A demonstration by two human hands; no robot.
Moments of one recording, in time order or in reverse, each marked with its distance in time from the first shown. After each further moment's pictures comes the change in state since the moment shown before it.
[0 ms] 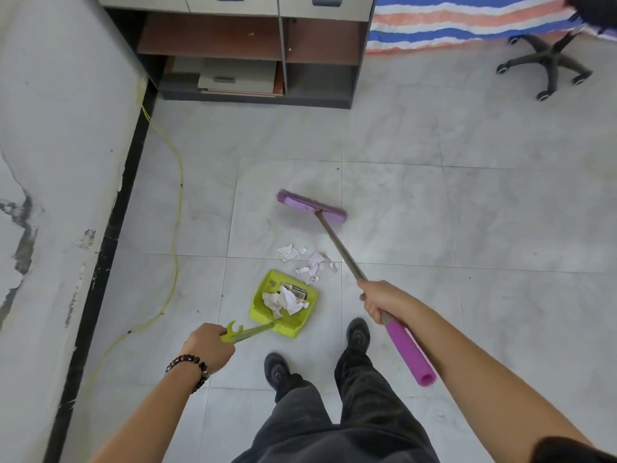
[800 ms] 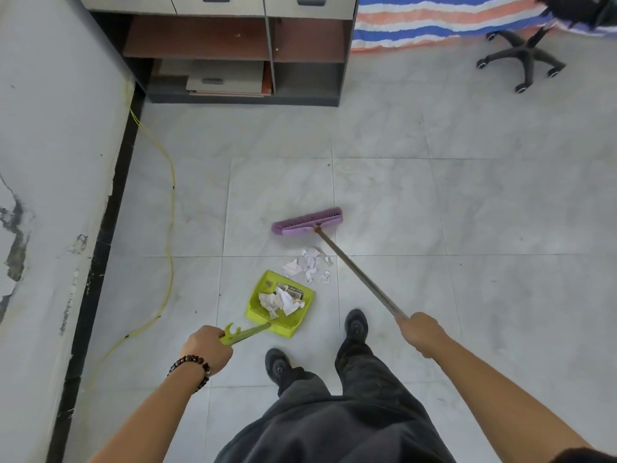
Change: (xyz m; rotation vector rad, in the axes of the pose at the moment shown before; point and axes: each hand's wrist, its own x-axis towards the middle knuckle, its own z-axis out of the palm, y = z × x) left_hand -0.009 -0.025 0.014 0.106 0.020 0.013; right_hand -0.004 0.126 -0.017 -0.442 0.360 0.010
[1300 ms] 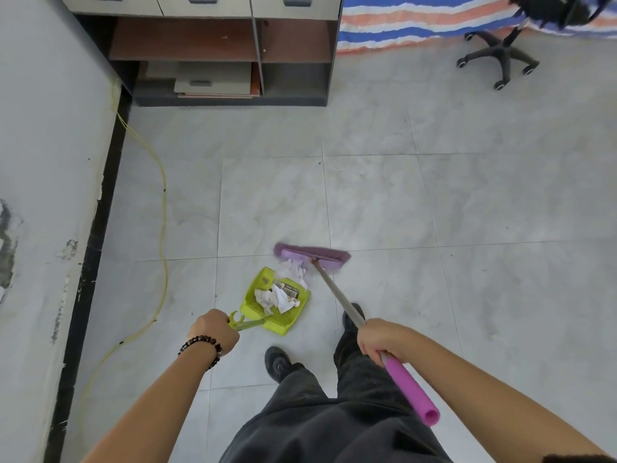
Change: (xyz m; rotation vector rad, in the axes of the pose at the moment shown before) left_hand 0.008 0.002 0.000 0.094 0.045 0.044; right_hand -0.068 -0.044 0.051 -0.198 -0.414 -0.147
